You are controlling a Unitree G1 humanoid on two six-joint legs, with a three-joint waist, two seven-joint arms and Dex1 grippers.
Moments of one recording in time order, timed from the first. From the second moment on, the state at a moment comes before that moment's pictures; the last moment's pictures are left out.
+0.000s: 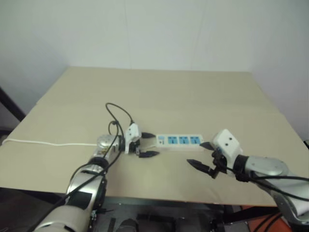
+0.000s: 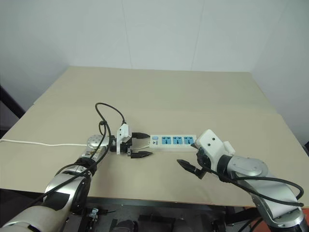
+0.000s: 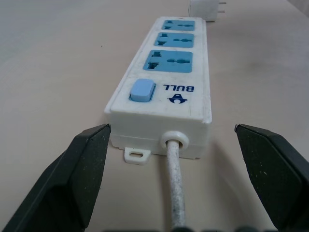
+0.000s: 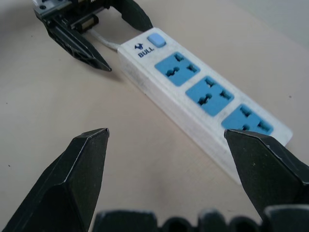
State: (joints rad) left arm -0.92 0.24 0.02 1.28 -0.08 -0.50 -1.34; right arm -0.14 -0.79 -0.05 -0.69 0.49 0.89 0.56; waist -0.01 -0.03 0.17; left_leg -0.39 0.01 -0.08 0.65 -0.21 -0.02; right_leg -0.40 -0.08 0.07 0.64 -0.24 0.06
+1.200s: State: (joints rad) left arm -0.94 0.27 0.02 1.32 0.02 -0.55 -1.43; right arm -0.13 -0.77 -0.03 -0.69 0.44 0.92 0.49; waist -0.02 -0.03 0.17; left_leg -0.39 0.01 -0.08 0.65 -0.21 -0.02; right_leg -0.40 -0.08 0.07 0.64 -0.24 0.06
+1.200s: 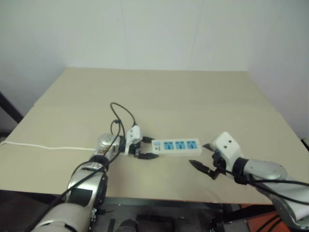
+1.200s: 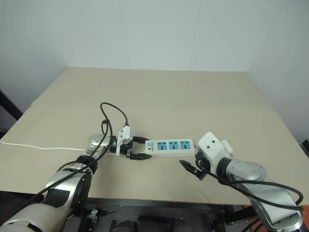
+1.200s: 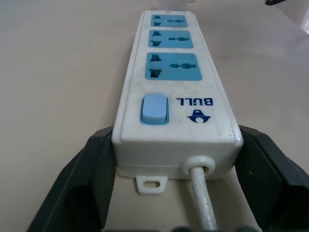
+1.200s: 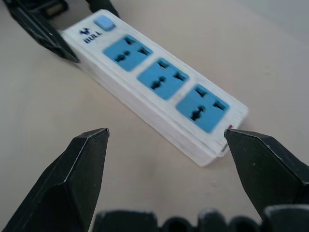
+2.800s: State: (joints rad) left arm -0.79 0.29 0.08 1.19 -0.21 -0.53 -1.61; right arm -0.10 -0.70 0.06 -0.62 0.30 0.88 0.50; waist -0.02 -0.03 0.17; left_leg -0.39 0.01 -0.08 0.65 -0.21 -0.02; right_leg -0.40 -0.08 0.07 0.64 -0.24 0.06
